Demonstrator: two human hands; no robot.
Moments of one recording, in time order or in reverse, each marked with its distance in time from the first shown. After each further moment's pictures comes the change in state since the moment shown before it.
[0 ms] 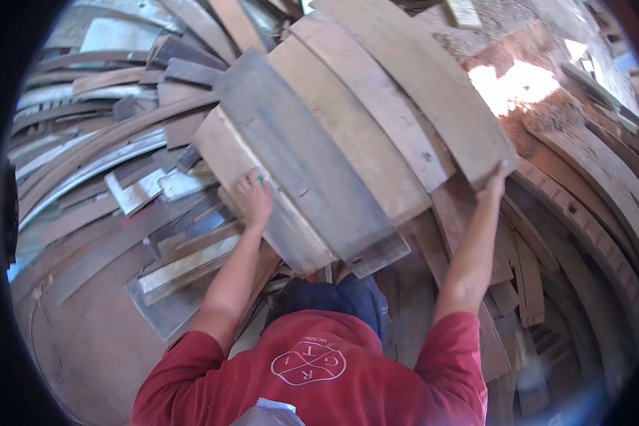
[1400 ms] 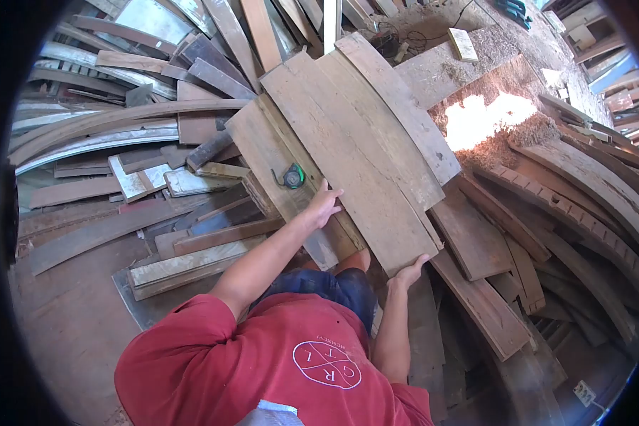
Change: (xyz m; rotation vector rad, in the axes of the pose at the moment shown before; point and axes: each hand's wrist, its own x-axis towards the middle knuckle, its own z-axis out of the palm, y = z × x) left_hand -0.070 0.038 -0.023 -1.574 -0.944 -0.399; right_hand -0.359 0.228 -0.088 0.109 0.070 0.057
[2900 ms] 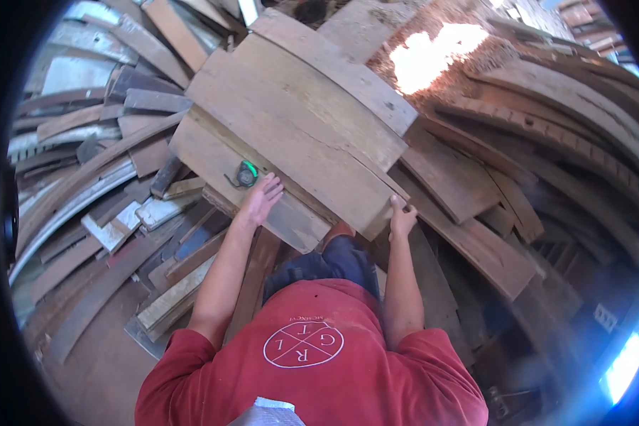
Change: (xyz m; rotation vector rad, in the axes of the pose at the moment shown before) left_hand 0.011 0.001 -0.078 -0.059 -0.058 -0.108; right_hand 0.050 -0.034 0.001 -0.683 0.180 -0.135
